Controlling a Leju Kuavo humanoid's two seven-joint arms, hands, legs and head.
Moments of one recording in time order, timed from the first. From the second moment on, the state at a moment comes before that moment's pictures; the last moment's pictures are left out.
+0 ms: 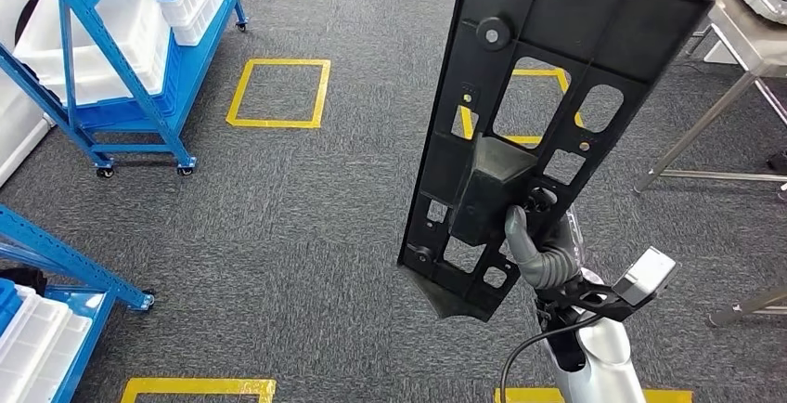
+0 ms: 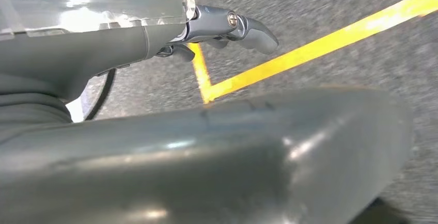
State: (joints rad) left arm -0.13 -0.18 0.96 -0.20 -1.42 0.26 -0.06; right arm -0.10 -0.03 0.05 -1.82 -0.14 0.33 -0.46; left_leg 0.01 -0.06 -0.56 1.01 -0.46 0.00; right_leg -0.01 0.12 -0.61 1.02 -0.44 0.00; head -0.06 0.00
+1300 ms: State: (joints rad) left arm -0.08 -0.18 0.96 -0.20 -1.45 0.20 0.00; right arm -0.08 -0.07 0.08 -1.85 -0.16 0.30 -0.45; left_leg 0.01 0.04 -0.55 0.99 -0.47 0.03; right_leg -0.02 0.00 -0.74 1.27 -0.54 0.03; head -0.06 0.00
